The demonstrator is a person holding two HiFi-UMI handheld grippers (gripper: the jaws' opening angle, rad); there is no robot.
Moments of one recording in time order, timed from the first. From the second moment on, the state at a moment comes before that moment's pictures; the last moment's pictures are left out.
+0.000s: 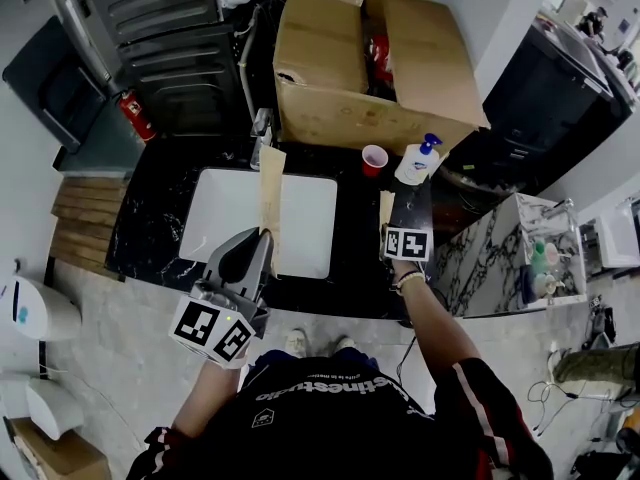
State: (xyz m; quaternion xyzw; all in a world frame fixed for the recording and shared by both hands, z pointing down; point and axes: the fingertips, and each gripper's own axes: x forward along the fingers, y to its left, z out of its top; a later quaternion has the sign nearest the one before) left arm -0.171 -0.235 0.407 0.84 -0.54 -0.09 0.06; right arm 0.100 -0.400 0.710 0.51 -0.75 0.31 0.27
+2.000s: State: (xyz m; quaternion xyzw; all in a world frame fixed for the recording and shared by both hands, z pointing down) left arm -0.157 -0.233 0.391 0.85 -0.52 -0.10 0.06; right arm 0.078 -0.390 0.575 0.51 -0.82 0.20 0.18
